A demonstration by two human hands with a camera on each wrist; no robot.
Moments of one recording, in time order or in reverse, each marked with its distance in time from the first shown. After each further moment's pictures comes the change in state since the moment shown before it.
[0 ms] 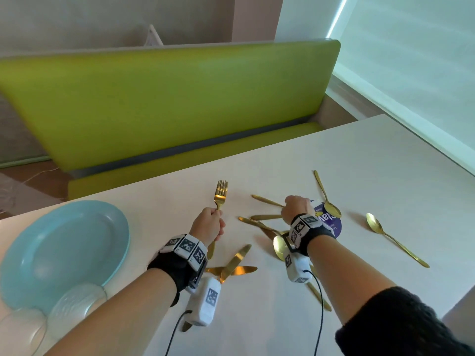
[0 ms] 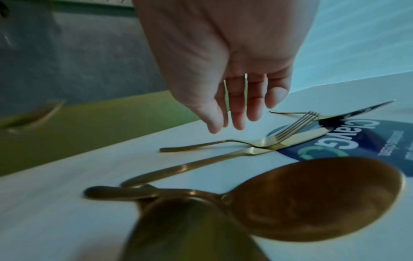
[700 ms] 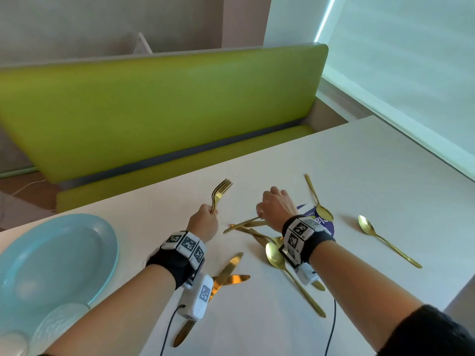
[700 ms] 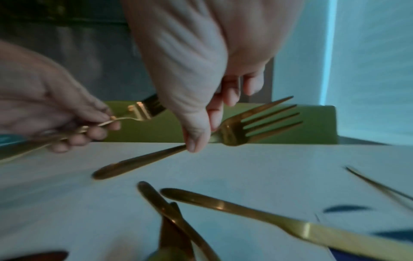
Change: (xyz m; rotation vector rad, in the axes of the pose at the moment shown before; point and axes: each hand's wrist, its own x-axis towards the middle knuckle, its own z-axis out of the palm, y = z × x) left_hand 0.017 0.024 0.009 0.333 0.011 0.015; right_hand -0.012 -0.011 -0.018 -0.402 0.170 -0.632
